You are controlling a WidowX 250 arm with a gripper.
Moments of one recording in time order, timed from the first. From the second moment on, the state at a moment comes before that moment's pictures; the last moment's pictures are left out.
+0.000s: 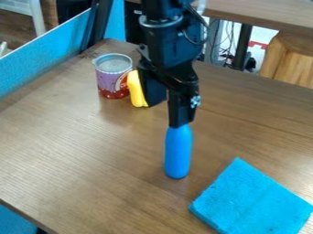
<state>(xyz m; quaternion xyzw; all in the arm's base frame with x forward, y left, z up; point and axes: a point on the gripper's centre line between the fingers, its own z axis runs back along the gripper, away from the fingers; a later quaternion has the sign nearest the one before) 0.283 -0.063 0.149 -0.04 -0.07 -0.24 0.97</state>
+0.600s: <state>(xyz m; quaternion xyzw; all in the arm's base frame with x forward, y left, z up) 0.288 -0.067 0.150 -0.05 -0.09 -0.22 0.97</state>
